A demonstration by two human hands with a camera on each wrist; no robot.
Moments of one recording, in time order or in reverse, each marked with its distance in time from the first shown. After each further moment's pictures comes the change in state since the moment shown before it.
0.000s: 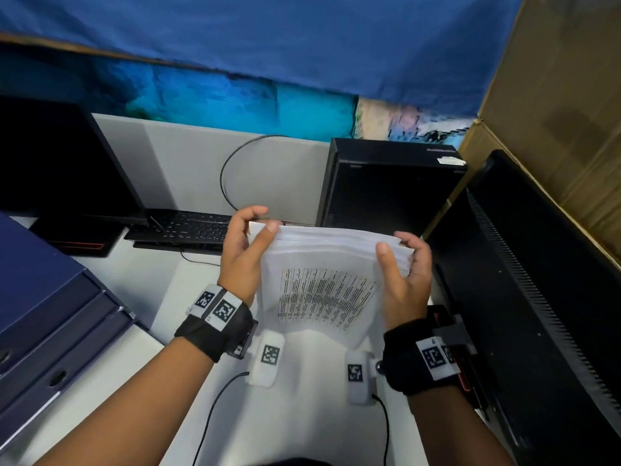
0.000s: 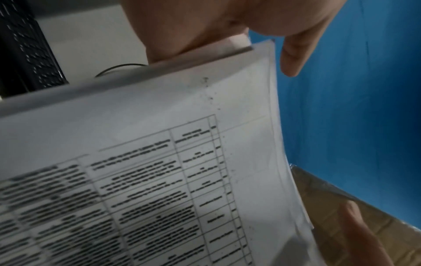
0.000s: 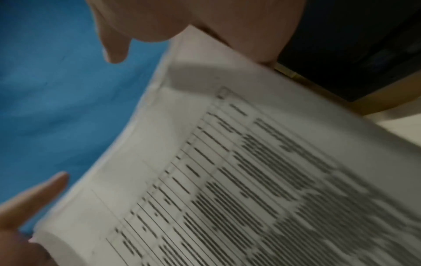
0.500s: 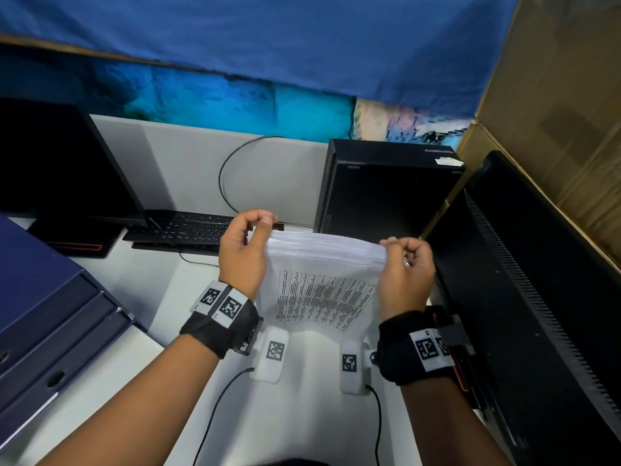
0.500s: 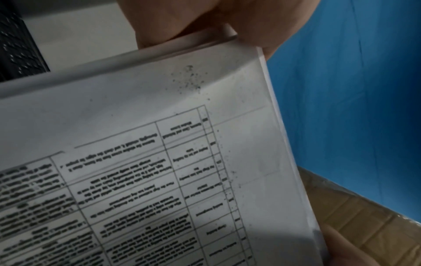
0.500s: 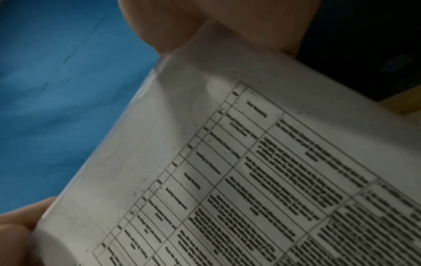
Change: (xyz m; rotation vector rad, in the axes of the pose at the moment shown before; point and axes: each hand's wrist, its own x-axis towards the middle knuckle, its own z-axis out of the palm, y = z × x) left_hand 0.007 -0.004 0.011 0.158 0.138 0.109; right_hand 0.015 0.003 0.012 -0.108 0.224 0.080
